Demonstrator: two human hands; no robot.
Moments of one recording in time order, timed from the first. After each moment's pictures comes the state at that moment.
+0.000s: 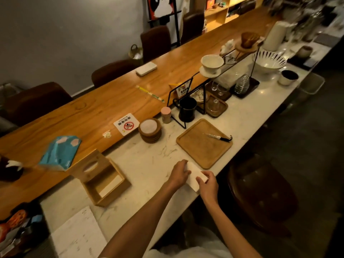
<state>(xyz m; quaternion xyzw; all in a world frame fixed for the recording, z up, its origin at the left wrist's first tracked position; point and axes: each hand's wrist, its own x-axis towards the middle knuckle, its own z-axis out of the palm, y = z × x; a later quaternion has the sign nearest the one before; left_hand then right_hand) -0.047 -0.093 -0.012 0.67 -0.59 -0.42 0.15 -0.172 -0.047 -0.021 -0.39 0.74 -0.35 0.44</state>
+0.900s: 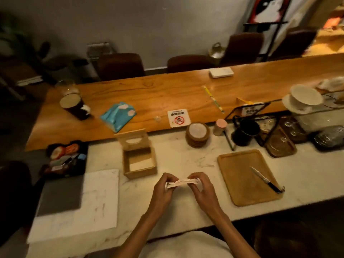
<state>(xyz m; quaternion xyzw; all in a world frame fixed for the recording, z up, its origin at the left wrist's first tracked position) 0.023 0.003 0.015 0.73 -0.32 -0.31 0.51 -0.115 -0.102 0.008 -0.77 0.37 -0.23 0.47</state>
